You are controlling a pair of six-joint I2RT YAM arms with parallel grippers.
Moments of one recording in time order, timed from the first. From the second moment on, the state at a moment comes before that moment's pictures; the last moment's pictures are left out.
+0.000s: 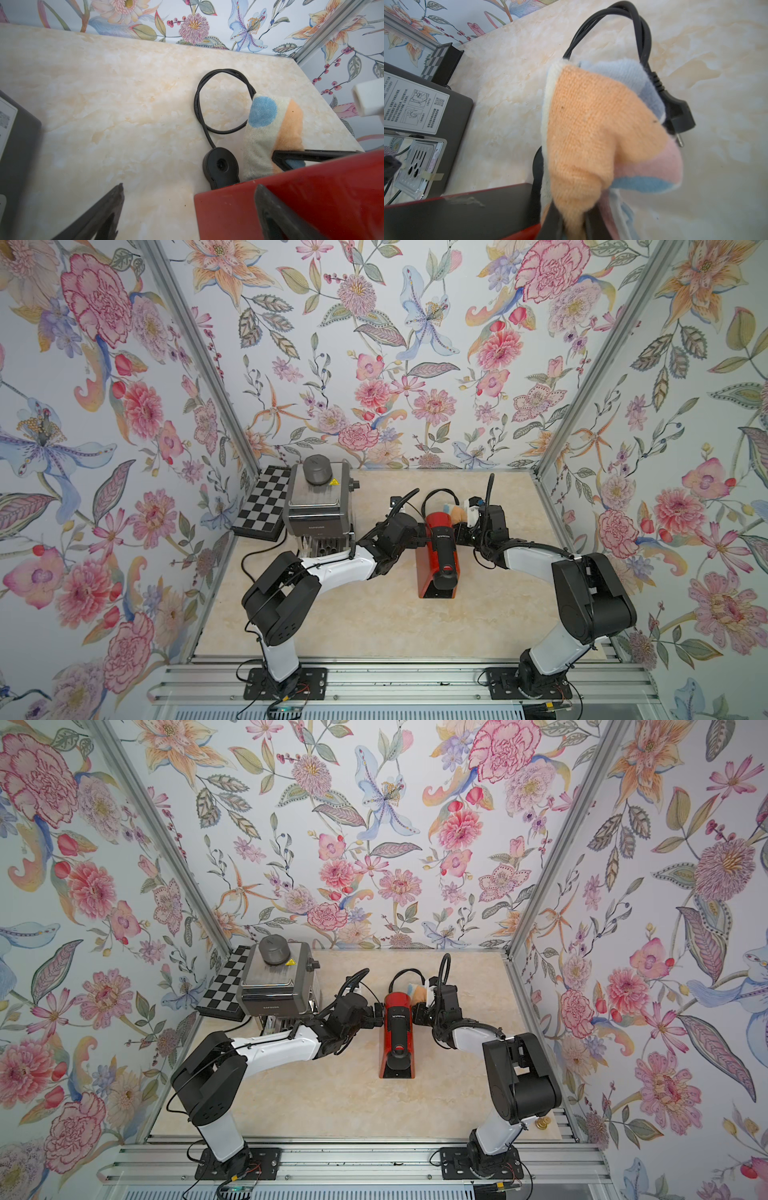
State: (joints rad) left arm -0.83 1.77 1.16 0.07 -0.38 -0.51; right arm 0.29 1.62 0.83 0.14 -0.25 0.39
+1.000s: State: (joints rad) left arm -0.85 1.80 1.44 -0.08 -0.02 -0.32; right arm 0.12 1.06 0.56 -0.09 -0.74 0.49
